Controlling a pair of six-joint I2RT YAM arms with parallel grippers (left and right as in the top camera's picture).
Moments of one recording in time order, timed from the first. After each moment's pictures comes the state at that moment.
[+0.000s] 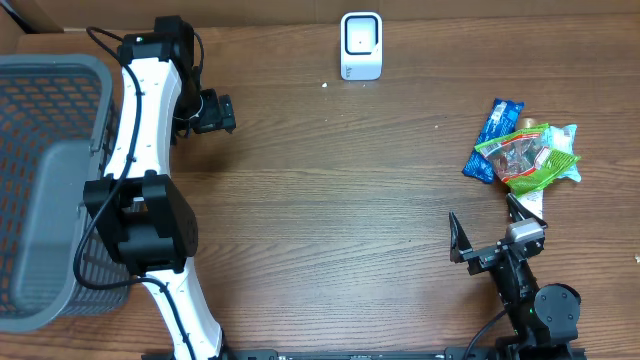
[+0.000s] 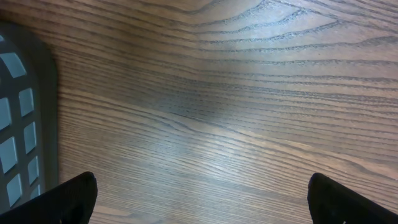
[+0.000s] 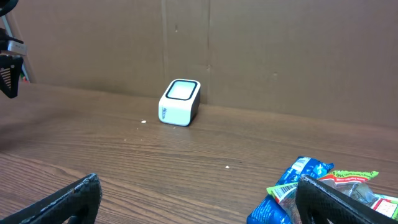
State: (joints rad) left arm 0.07 2.15 2.02 -1.40 -0.06 -0.21; right arm 0.12 0.01 0.02 -0.02 -0.17 -0.01
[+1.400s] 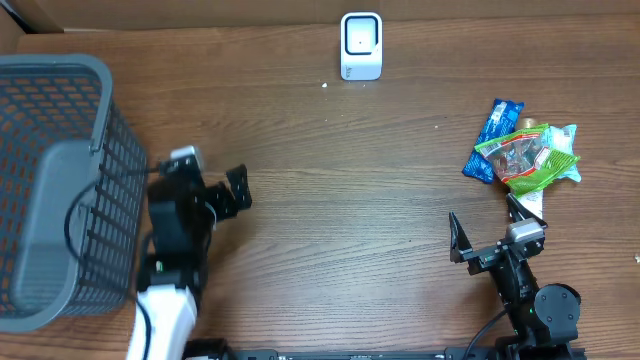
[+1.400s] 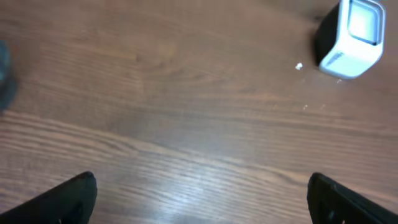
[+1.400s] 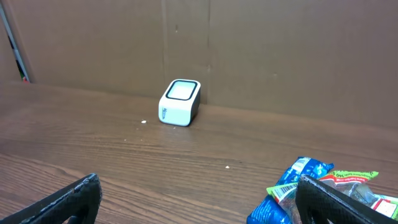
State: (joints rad) left arm 0.06 0.98 0.47 -0.06 0.08 -0.28; right arm 0.12 0.01 0.02 -0.02 -0.17 -0.01
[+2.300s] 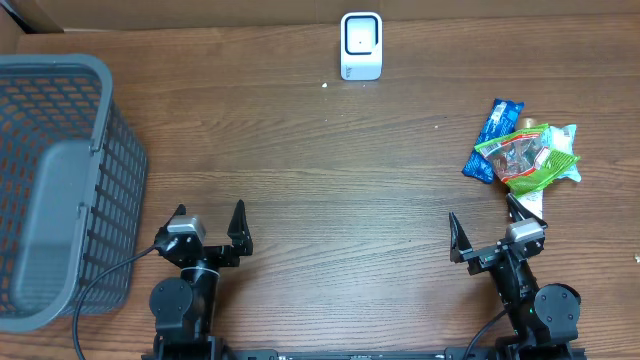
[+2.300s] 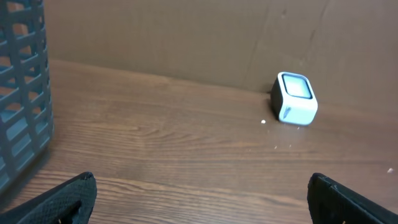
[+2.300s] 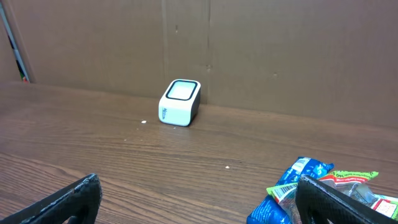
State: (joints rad) left arm 0.06 0.19 0.06 0.01 0.08 -0.18; right arm 0.12 0.01 0.02 -0.02 -0.17 -0.01
